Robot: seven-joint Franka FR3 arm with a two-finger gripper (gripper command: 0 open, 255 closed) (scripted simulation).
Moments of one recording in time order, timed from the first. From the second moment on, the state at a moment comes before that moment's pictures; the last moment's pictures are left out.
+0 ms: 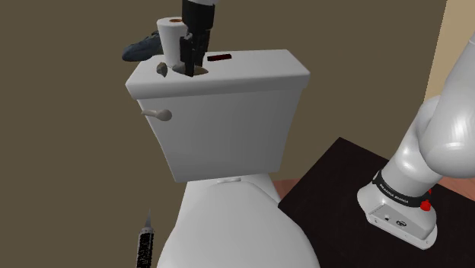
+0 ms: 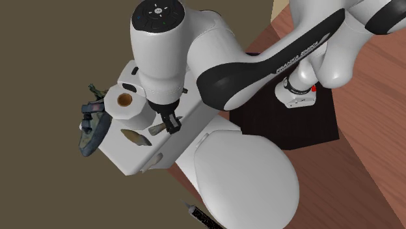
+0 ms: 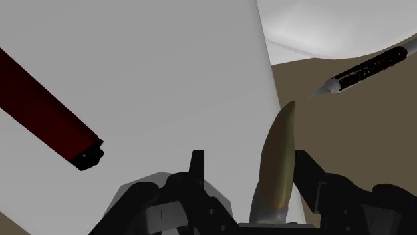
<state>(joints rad) 0.23 0.11 0.25 -1.65 0.06 1.96 -0.12</state>
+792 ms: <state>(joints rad) 0.23 0.11 0.25 -1.61 0.06 1.94 -0.12</state>
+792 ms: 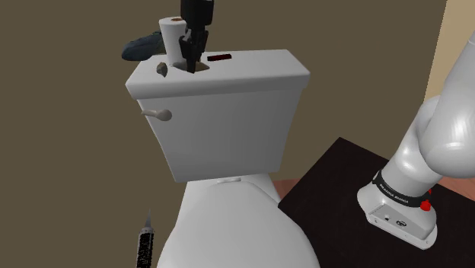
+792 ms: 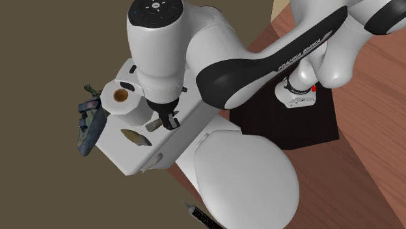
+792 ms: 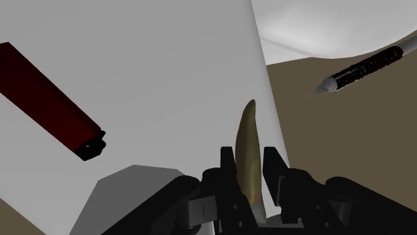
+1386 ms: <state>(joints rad) 0.23 0.13 0.26 -1.47 0.05 1.81 -0.10</state>
